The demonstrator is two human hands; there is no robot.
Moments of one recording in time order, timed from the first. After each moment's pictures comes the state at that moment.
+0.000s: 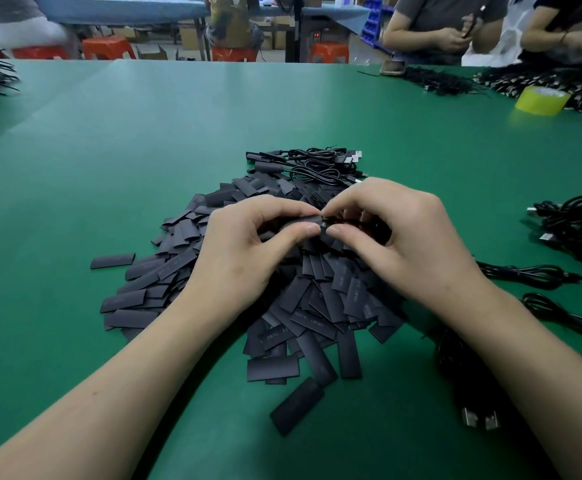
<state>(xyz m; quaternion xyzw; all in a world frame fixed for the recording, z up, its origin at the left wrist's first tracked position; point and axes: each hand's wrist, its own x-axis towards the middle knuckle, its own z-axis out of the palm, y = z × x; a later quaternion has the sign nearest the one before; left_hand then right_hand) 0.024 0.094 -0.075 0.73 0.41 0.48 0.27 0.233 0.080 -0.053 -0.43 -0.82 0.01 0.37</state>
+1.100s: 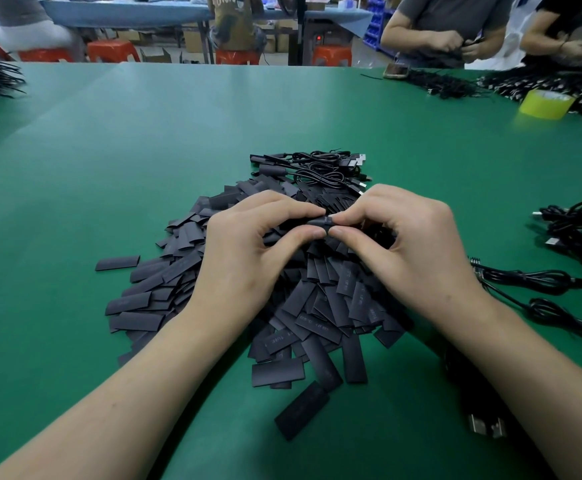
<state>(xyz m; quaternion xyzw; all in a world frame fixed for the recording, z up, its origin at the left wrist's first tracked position) 0.026 0.086 -0.071 0.75 0.40 0.51 0.11 0.226 0.076 -0.057 -0.44 -0.80 -0.01 0.41</state>
